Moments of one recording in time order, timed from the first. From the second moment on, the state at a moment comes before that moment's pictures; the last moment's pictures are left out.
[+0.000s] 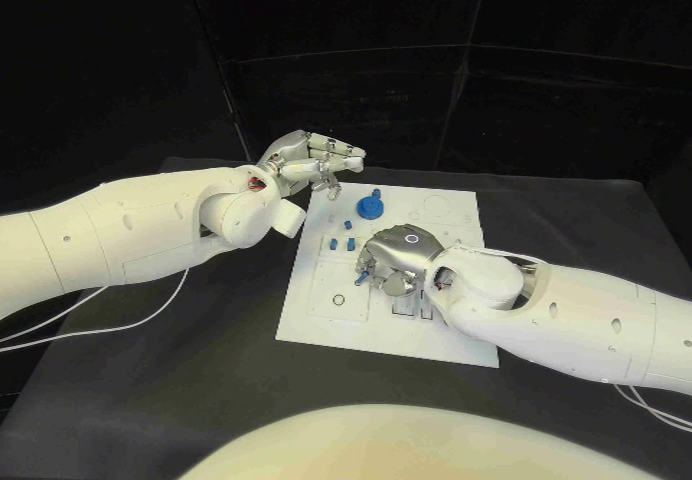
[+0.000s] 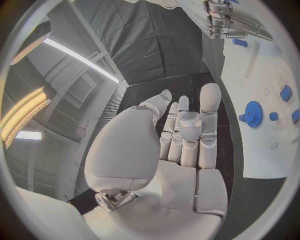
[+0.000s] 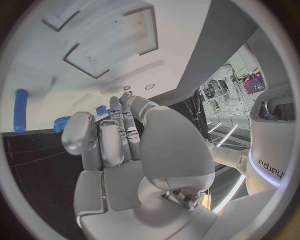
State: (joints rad) left arm 1.23 -0.81 -0.09 1.41 -0.11 -0.15 0.34; left_hand 1.37 -0.13 0.35 0.07 0.06 1.04 0.17 0.11 0.07 1.17 0.09 0.19 0.13 1.37 0.01 1.18 0.78 0.15 1.27 0.10 0.78 0.85; right arm 1.12 -0.56 -0.16 1.54 -1.78 -0.30 -0.17; right_hand 1.39 -0.09 0.47 -0.05 0.16 1.12 0.15 0.09 0.08 1.18 0.08 0.17 0.14 1.46 0.00 1.36 1.24 0.11 1.35 0.09 1.31 1.09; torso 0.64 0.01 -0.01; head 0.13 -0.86
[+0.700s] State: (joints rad) left arm 1.23 -0.81 -0.09 1.41 -0.11 -0.15 0.34; left_hand 1.37 -0.13 0.35 0.07 0.06 1.04 0.17 0.11 0.07 1.17 0.09 0.19 0.13 1.37 0.01 1.18 0.78 0.15 1.27 0.10 0.78 0.85; right arm 1.12 -0.54 -0.16 1.54 -1.86 -0.27 -0.22; right_hand 1.37 -0.09 0.47 -0.04 0.16 1.12 0.14 0.09 0.08 1.19 0.07 0.17 0.14 1.46 0.00 1.36 1.24 0.11 1.35 0.10 1.31 1.10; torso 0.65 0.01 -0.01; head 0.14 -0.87
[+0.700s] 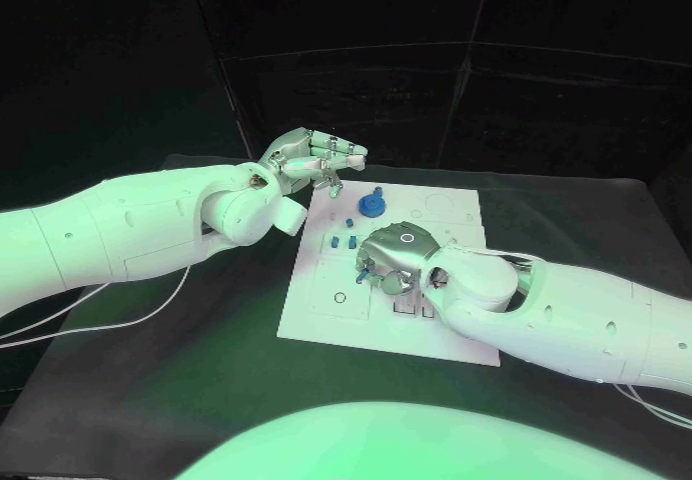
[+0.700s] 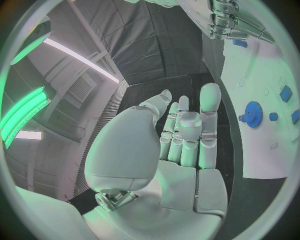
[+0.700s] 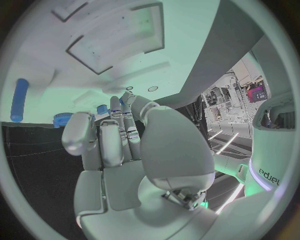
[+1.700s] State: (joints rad) left arm 1.23 -0.81 -0.09 1.41 -0.11 -0.14 0.33; left_hand 1.37 -0.13 0.35 0.07 0.06 1.03 0.17 0.11 0.07 1.17 0.09 0.19 0.13 1.37 0.01 1.18 0.78 0.15 1.27 0.10 0.77 0.85; right arm 1.12 -0.53 -0.16 1.55 -1.89 -0.22 -0.25; right_hand 1.37 -0.10 0.47 -0.04 0.16 1.12 0.14 0.09 0.08 1.19 0.07 0.17 0.14 1.46 0.00 1.36 1.24 0.11 1.36 0.09 1.31 1.10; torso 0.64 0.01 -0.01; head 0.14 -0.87
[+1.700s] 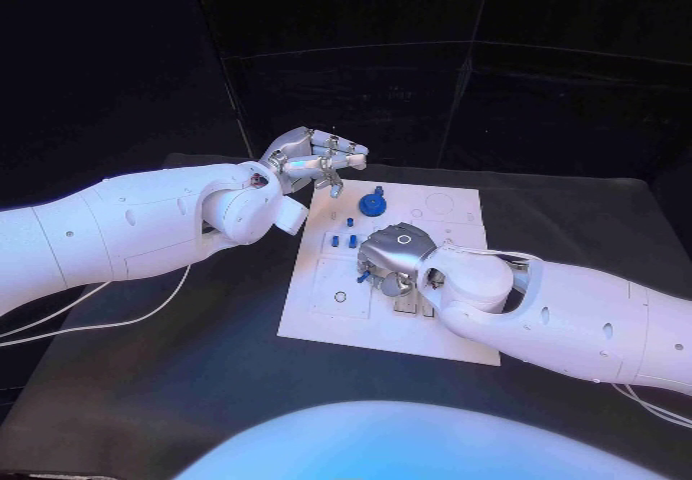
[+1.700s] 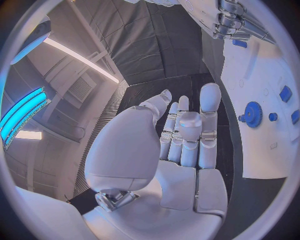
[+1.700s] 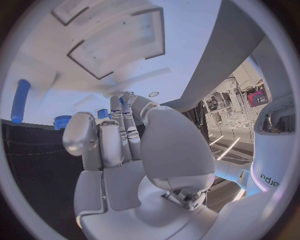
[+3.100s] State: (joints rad) left arm 1.23 -0.81 -0.09 1.41 -0.11 -0.14 0.33; left_hand 1.37 -0.13 0.35 0.07 0.06 1.03 0.17 0.11 0.07 1.17 0.09 0.19 0.13 1.37 0.01 1.18 0.78 0.15 1.27 0.10 0.77 0.85; right arm 1.12 -0.52 -0.16 1.55 -1.87 -0.22 -0.24; right_hand 1.37 -0.09 0.46 -0.04 0.16 1.12 0.14 0.09 0.08 1.19 0.07 0.17 0.14 1.46 0.00 1.35 1.24 0.11 1.36 0.09 1.31 1.10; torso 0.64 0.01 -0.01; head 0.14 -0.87
